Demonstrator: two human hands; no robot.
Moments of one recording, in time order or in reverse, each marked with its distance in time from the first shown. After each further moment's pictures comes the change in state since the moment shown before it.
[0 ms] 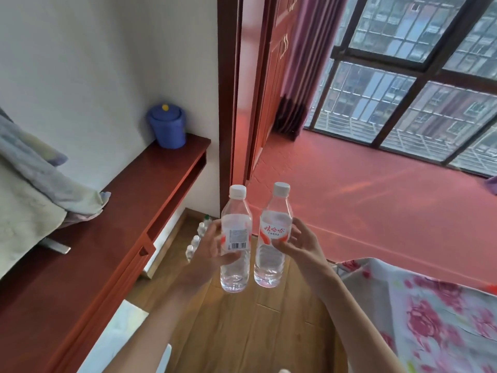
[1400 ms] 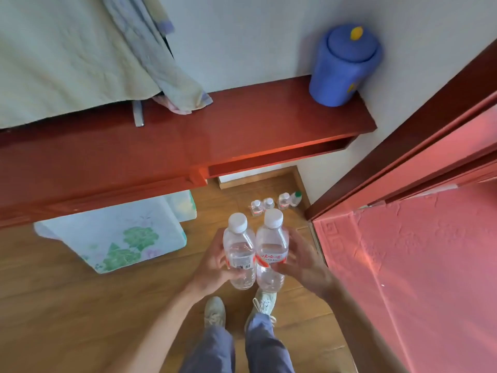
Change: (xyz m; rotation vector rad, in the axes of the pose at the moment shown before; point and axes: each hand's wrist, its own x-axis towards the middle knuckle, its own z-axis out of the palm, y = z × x) left_hand 0.139 -0.141 0.009 -0.216 0.936 -0.278; right_hand 0.322 0.128 0.011 -0.350 -1.187 0.326
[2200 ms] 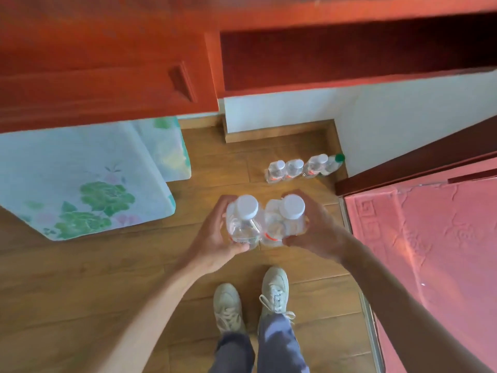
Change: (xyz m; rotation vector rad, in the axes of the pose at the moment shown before) left_hand 0.157 -0.208 -0.068 0.125 0.139 0.077; right_hand 0.191 0.188 0.029 -0.503 -0.052 0.055
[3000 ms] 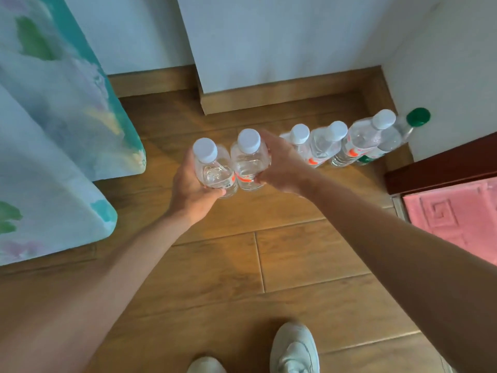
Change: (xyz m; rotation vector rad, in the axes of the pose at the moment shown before) left_hand 0.276 -0.244 0.031 0.173 0.396 0.044; right_hand 0.308 0.228 0.086 -0.060 0.045 -0.019
